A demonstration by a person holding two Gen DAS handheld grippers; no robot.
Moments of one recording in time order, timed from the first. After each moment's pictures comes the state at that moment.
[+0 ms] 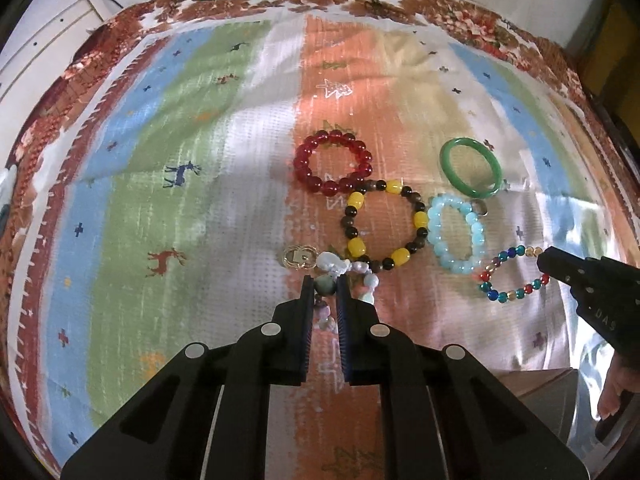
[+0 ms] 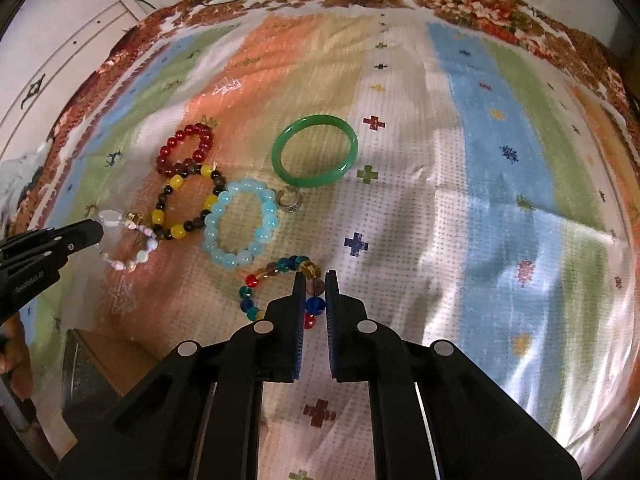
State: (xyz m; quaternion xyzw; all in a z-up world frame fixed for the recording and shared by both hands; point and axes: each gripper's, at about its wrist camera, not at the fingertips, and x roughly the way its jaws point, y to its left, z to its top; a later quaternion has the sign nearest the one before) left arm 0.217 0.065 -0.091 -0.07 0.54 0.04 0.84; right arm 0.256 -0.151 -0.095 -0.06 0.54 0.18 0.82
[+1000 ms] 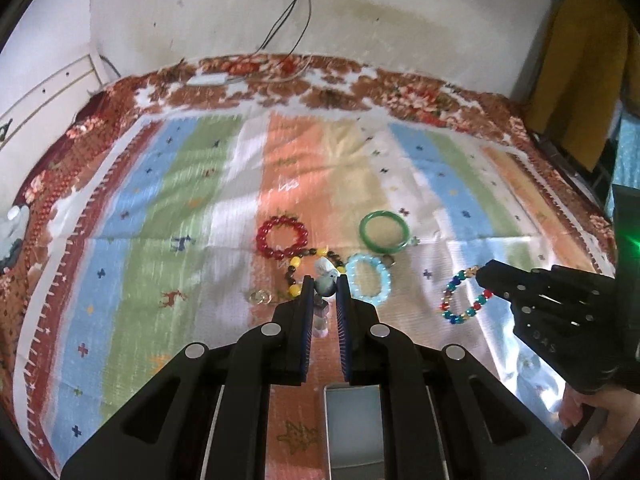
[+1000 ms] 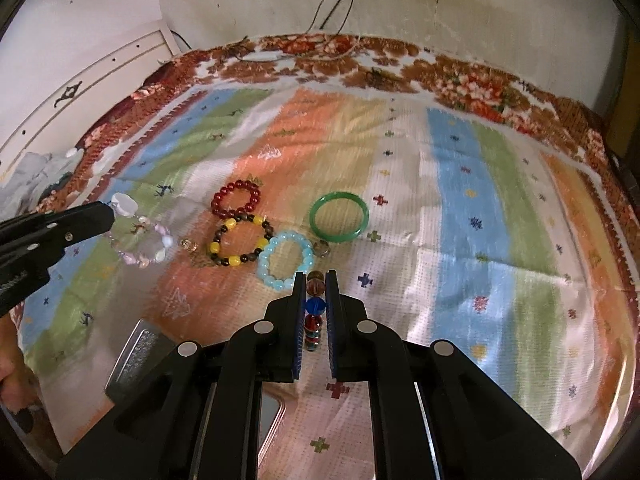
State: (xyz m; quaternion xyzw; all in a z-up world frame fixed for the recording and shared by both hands) left arm 0.155 0.031 0.003 -0.07 0.41 0.00 0.91; right arm 0.198 -0.148 -0.019 -0.08 0.42 0.20 0.88
